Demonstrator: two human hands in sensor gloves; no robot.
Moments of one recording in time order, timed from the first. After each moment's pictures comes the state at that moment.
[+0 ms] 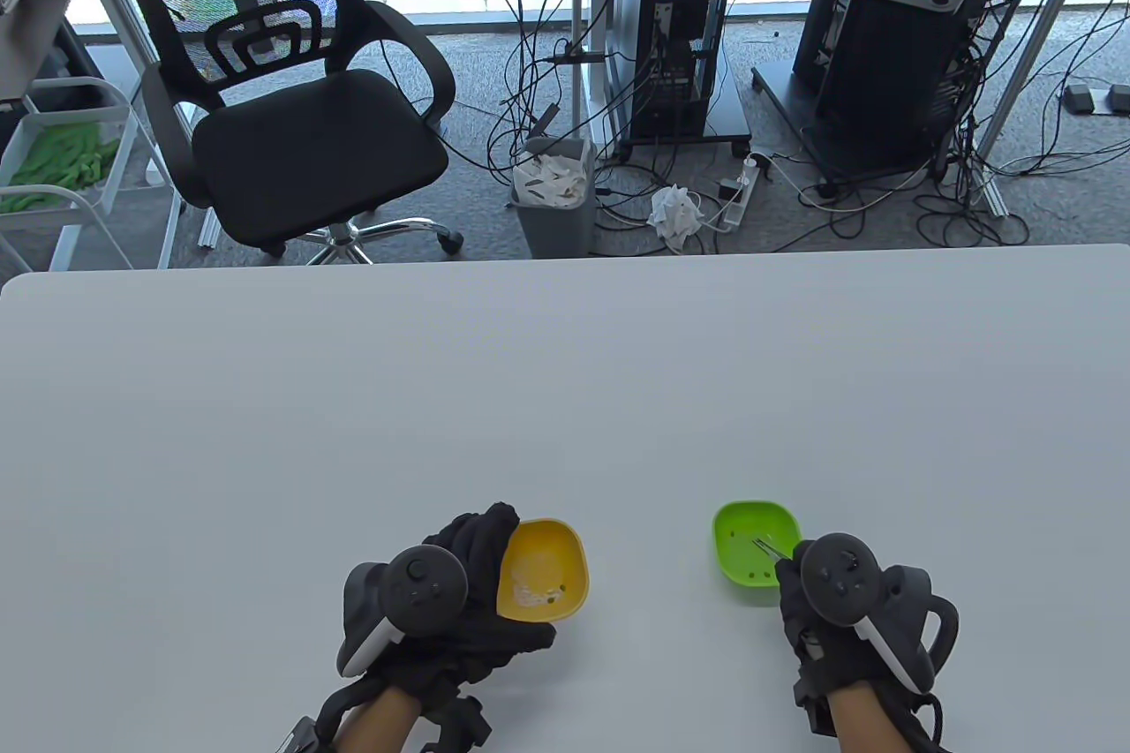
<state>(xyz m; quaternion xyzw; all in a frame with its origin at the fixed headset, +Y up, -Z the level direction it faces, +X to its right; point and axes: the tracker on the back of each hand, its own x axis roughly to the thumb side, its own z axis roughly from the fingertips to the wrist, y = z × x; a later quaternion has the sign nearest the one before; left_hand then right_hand) -0.160 -0.722 -0.246 -0.09 -0.16 0.31 0.93 0.215 -0.688 -0.233 -0.09 -0.04 0.99 0.13</state>
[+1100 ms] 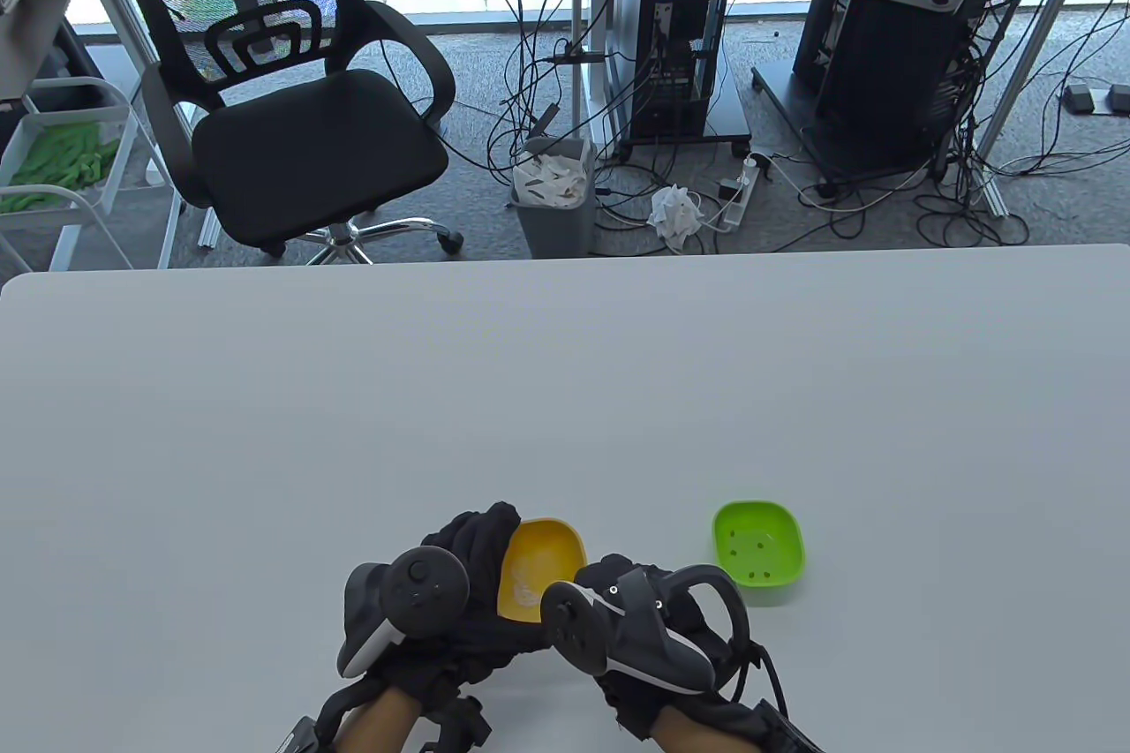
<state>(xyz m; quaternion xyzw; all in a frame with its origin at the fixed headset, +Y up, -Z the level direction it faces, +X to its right) -0.160 -0.721 -0.246 -0.08 -0.16 0.31 0.93 0.020 -0.636 -0.212 0.18 -0.01 0.98 -0.02</state>
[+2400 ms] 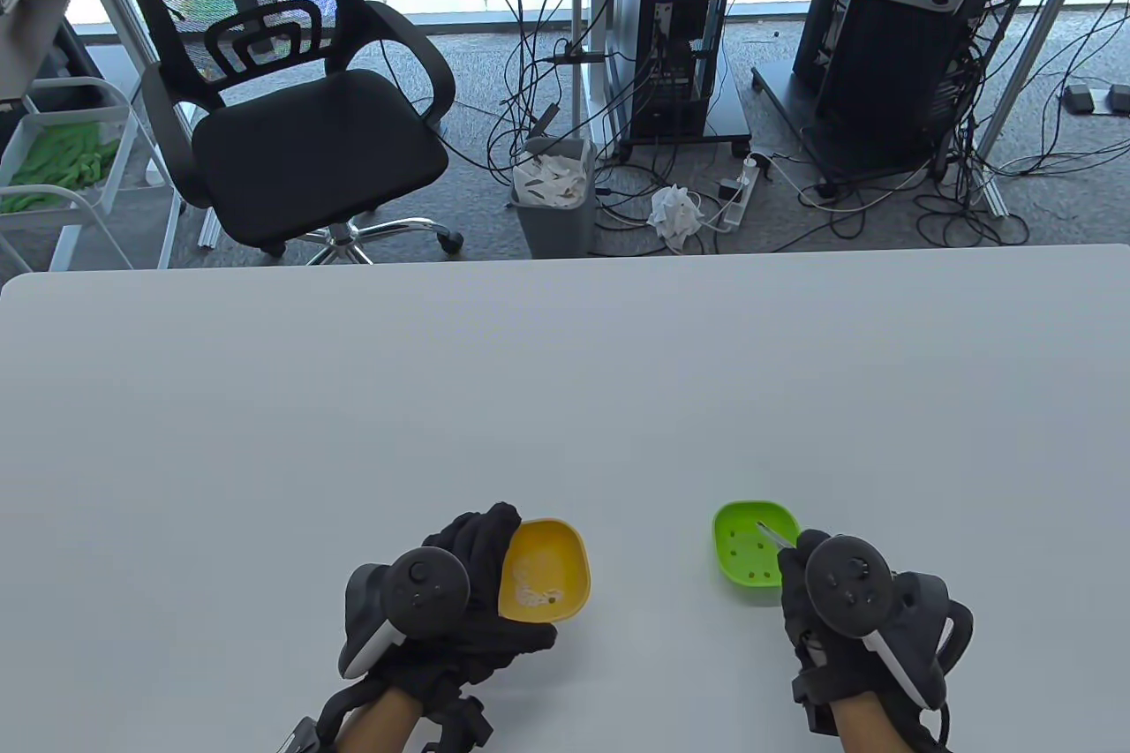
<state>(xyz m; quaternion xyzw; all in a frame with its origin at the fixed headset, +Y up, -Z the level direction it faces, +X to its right) -0.159 -0.721 -0.245 -0.08 -0.16 0.31 0.93 0.208 -0.658 -0.221 -0.09 -0.08 0.98 0.14</state>
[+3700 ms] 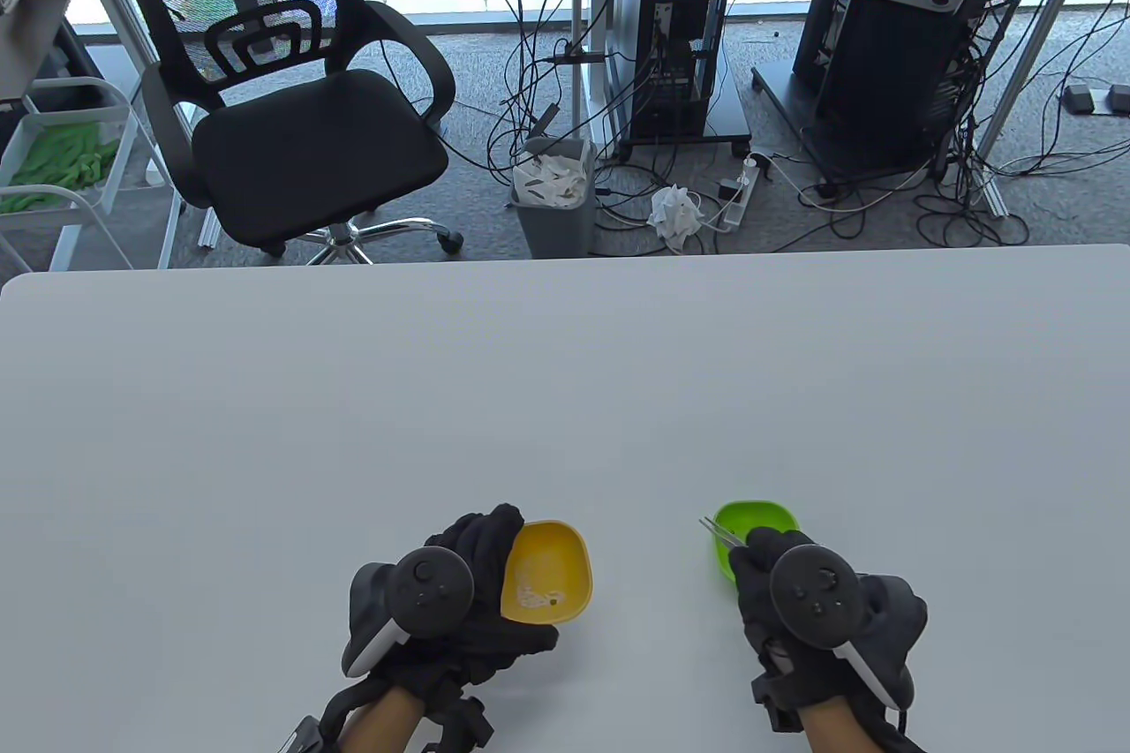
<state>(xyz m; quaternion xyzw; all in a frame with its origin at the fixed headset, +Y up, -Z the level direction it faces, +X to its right) -0.156 -0.722 -0.245 -0.09 -0.17 0.30 0.93 0.146 -0.619 -0.214 0.03 -0.11 0.98 0.18</state>
